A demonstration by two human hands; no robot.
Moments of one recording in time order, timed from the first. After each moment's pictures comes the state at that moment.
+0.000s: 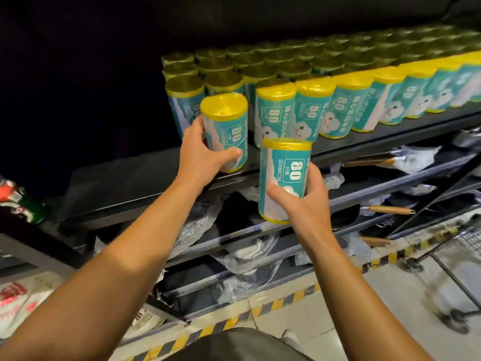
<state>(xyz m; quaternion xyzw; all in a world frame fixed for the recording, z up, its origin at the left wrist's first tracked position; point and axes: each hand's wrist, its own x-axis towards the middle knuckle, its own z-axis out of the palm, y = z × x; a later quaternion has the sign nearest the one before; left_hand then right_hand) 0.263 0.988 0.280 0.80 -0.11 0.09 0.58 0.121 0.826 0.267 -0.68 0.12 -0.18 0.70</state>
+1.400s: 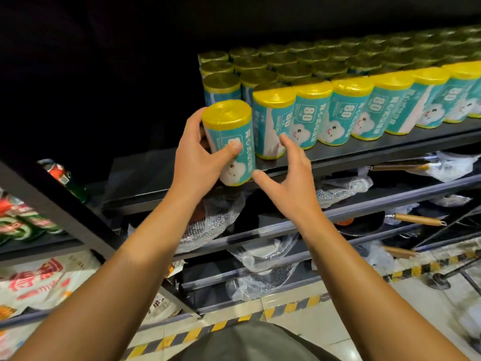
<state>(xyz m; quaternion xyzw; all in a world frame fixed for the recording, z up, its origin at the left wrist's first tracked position) 0.214 1.048 0.300 0.77 -0.15 0.16 0.59 0.169 0.870 0.262 -0.87 0.00 -0.20 0.46</state>
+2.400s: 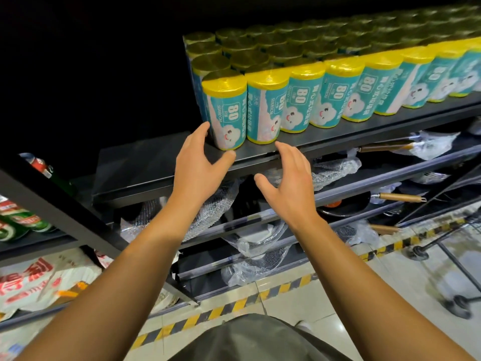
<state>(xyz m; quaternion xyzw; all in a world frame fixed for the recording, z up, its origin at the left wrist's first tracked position) 0.209 1.051 0.265 0.89 -0.10 0.13 0.43 0.153 0.870 0.225 -0.91 0.04 -0.23 0.34</state>
